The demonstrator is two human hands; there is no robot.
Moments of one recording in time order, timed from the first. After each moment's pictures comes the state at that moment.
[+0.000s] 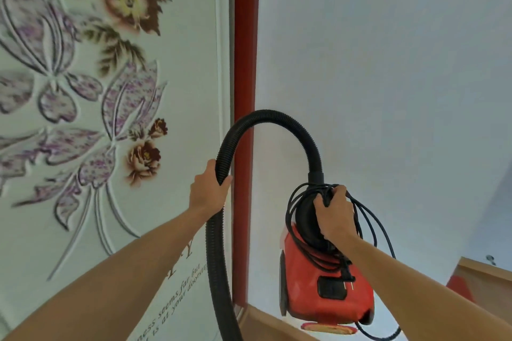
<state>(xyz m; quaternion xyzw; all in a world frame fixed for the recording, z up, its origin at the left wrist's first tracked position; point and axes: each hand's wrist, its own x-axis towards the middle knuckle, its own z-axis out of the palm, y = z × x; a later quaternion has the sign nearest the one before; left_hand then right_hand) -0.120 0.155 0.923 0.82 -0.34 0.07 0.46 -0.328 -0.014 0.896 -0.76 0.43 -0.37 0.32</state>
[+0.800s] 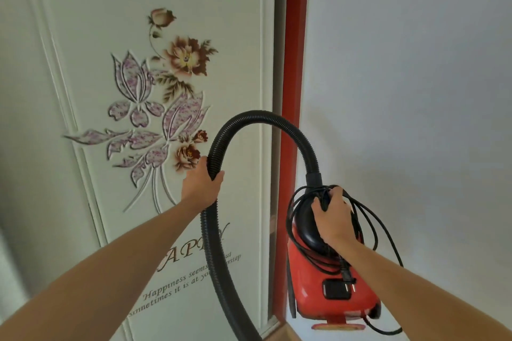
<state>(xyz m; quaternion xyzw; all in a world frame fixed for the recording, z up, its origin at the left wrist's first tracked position) -0.271 0.162 0.991 0.91 -0.10 0.21 0.35 -0.379 -0.107 0.931 -0.84 0.15 -0.33 0.41</state>
